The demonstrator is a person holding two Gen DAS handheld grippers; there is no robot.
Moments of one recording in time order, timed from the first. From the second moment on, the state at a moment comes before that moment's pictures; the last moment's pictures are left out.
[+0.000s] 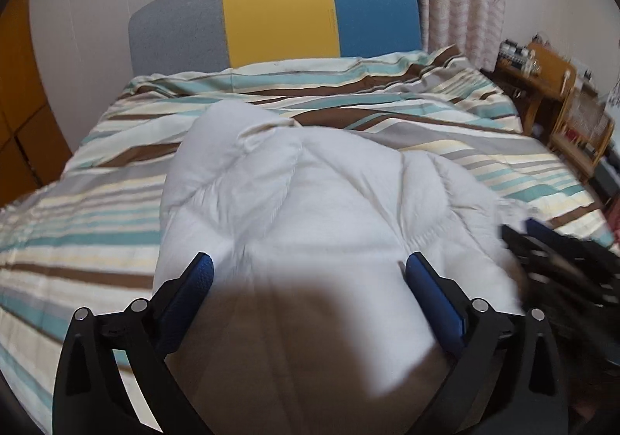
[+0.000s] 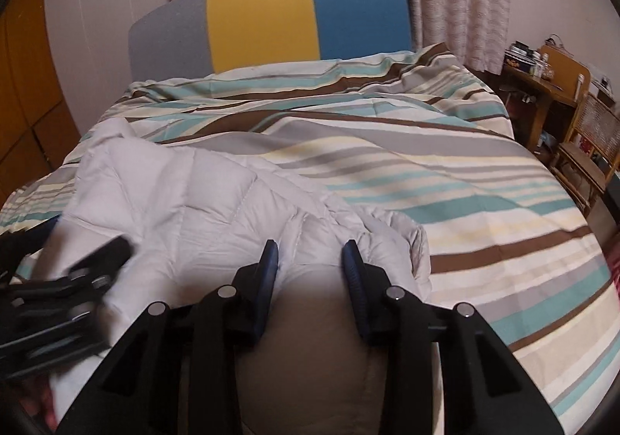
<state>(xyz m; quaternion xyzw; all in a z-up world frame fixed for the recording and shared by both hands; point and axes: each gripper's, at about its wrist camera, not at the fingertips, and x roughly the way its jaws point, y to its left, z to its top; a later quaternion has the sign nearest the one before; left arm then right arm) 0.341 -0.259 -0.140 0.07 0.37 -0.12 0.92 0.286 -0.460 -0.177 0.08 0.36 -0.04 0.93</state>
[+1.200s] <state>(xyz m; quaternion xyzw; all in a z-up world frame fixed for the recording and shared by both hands) 0.304 -0.258 -0.157 0.11 0.33 -0.17 0.92 0.230 -0.469 -0.185 0.14 0.32 -0.07 0.94</state>
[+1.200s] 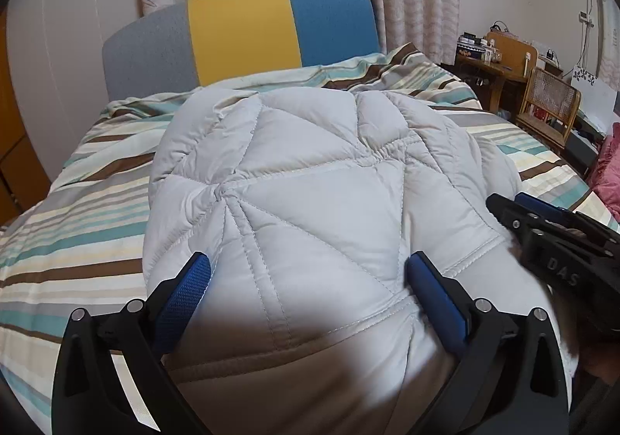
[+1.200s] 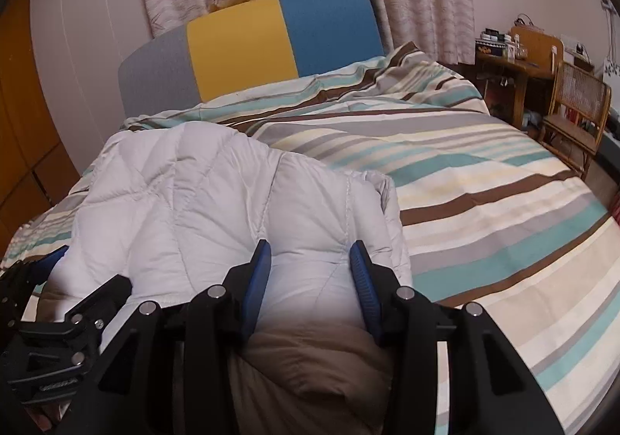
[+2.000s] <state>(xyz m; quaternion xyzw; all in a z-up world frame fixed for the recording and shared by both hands) 0.275 -0.182 -0.131 0.02 0.38 -0.16 0.91 0.194 -0.471 -0.158 0.13 0.35 -0.07 0.93</state>
